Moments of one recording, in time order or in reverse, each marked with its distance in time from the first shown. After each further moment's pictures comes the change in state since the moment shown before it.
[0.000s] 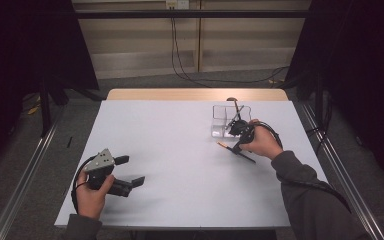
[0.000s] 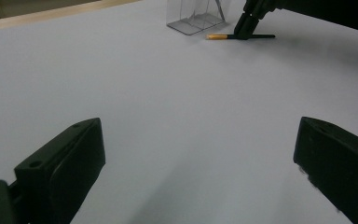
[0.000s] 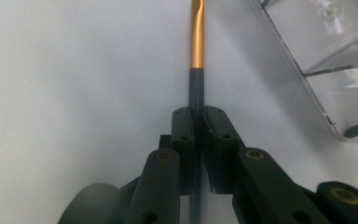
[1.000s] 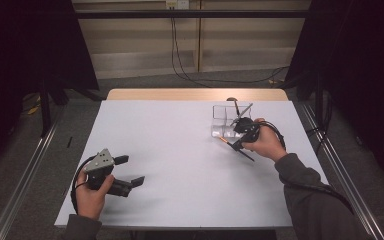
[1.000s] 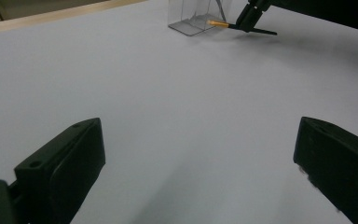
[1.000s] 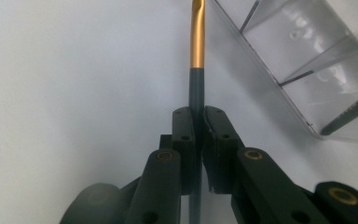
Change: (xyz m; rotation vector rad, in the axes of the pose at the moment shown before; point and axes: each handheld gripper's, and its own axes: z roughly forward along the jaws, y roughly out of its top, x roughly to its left) left arm -0.001 0.001 -0.002 0.004 0.010 0.005; right arm 0.001 -0.011 -0.016 -0.147 0.000 0.053
